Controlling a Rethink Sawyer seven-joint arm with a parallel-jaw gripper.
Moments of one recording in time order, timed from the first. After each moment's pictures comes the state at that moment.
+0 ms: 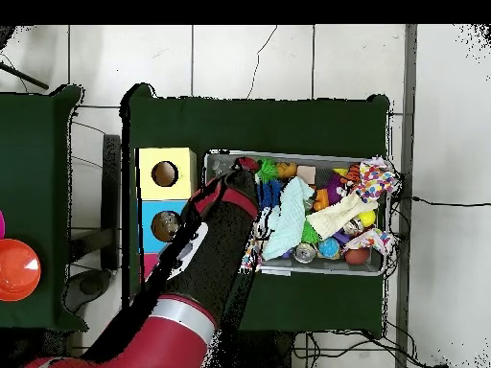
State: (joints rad) arm 0.23 -0.22 -0.51 1.22 -0.47 0.21 1.06
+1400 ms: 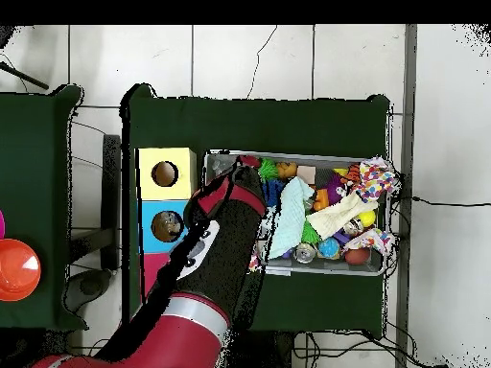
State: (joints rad) arm 0.20 -0.24 -0.47 1.22 -0.47 0.21 1.06
